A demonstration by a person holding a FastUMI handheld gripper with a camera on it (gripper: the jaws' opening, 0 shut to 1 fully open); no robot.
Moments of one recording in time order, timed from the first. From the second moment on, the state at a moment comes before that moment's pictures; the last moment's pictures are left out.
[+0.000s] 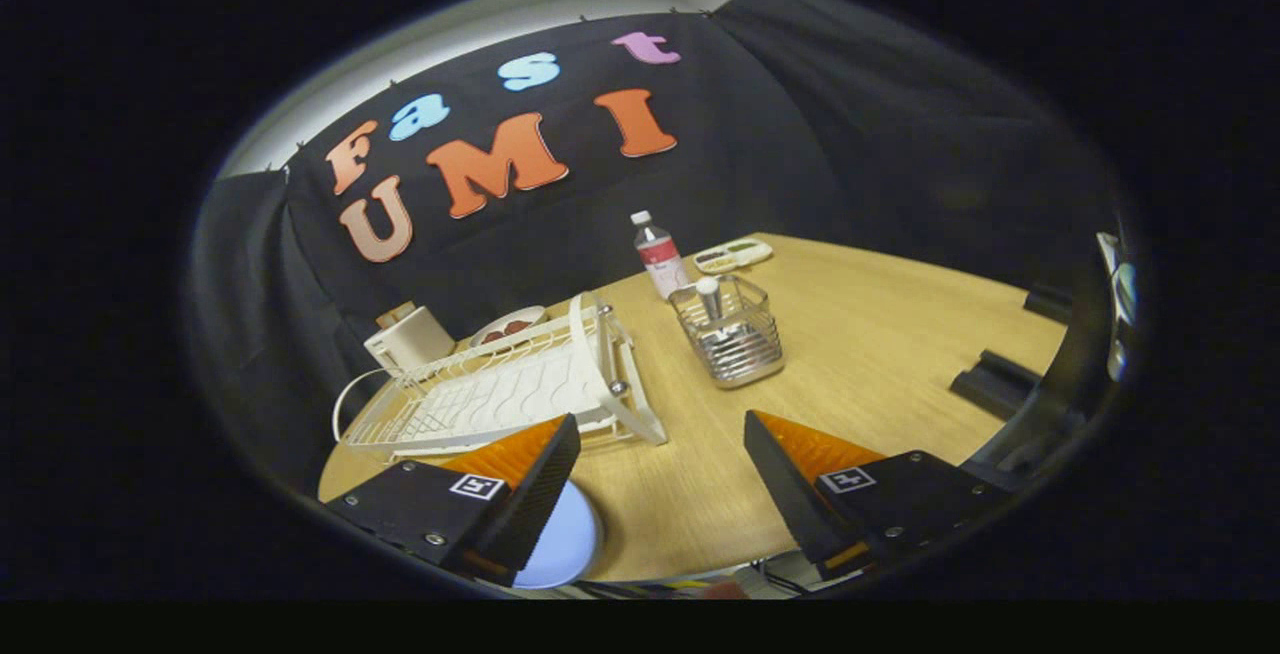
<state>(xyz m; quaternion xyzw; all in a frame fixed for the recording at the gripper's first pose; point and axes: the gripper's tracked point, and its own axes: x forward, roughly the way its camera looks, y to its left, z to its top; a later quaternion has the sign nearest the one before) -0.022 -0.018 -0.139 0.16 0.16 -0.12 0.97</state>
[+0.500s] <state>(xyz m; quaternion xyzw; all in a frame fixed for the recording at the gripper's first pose) 0.023 -0.075 -0.106 0.03 0.10 -0.16 0.98</state>
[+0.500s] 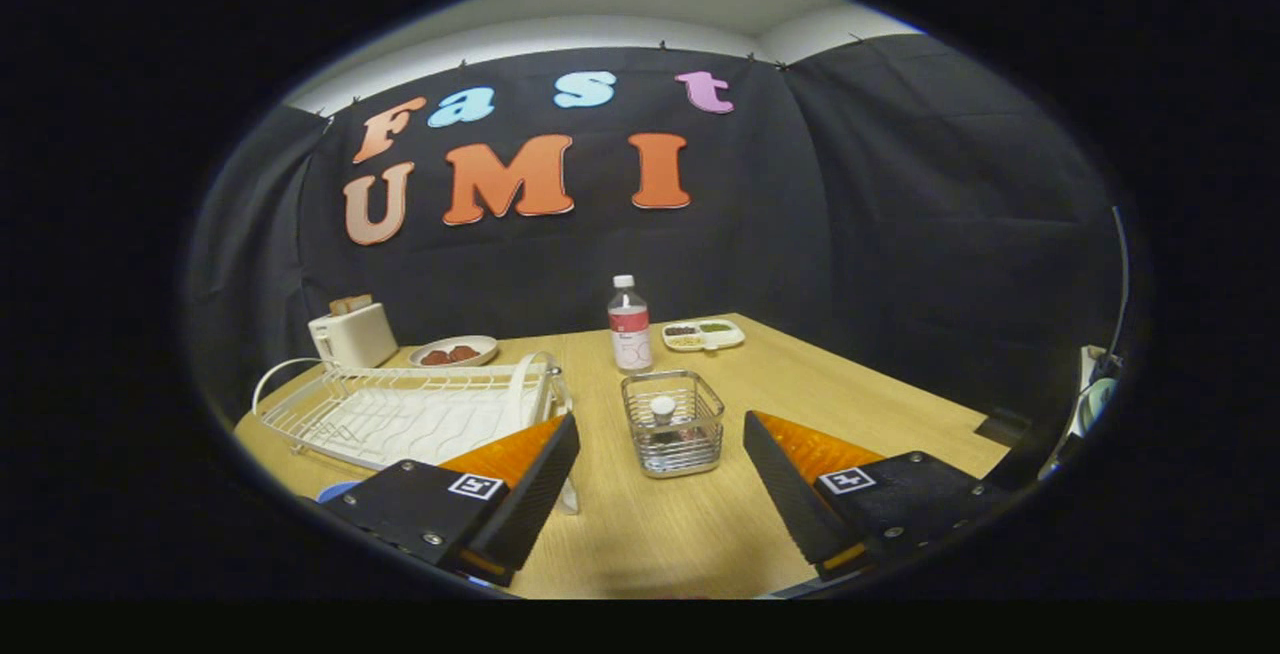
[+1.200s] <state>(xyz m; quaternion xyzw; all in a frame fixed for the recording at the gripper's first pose) 0.069 -0.077 -0.111 0.01 0.07 -0.13 0.99</state>
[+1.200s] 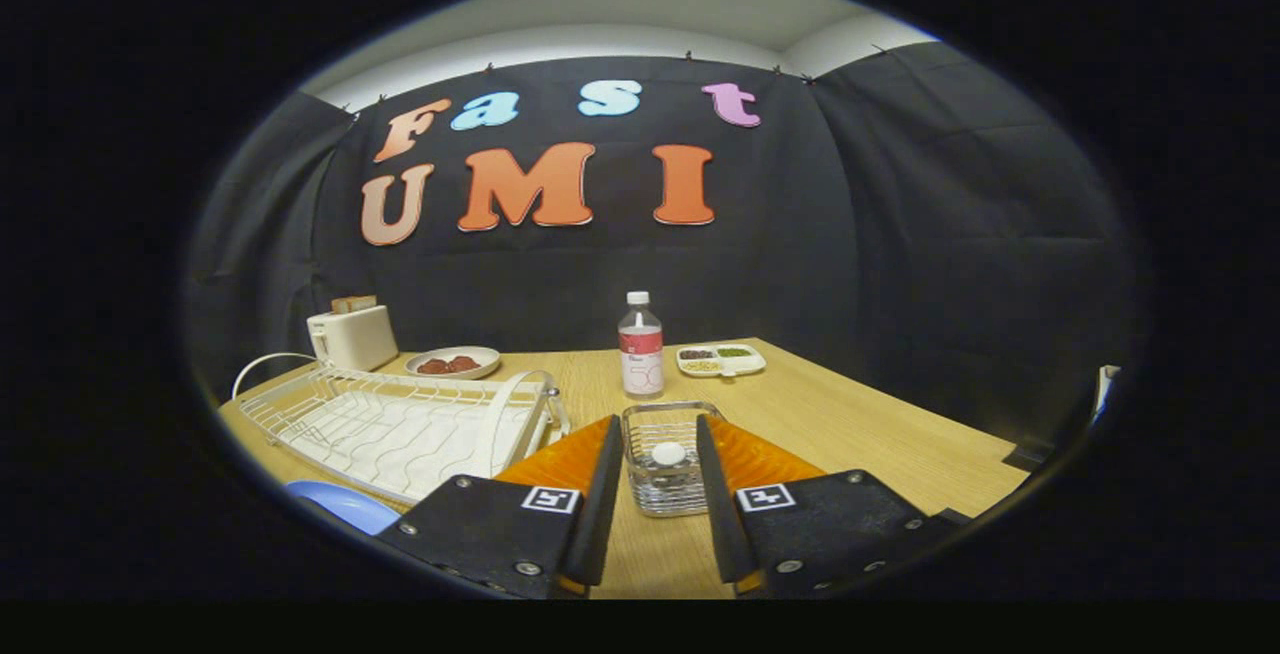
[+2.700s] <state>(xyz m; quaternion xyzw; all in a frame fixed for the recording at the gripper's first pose) -0.028 0.017 0.001 -0.03 -0.02 -0.06 1.00</state>
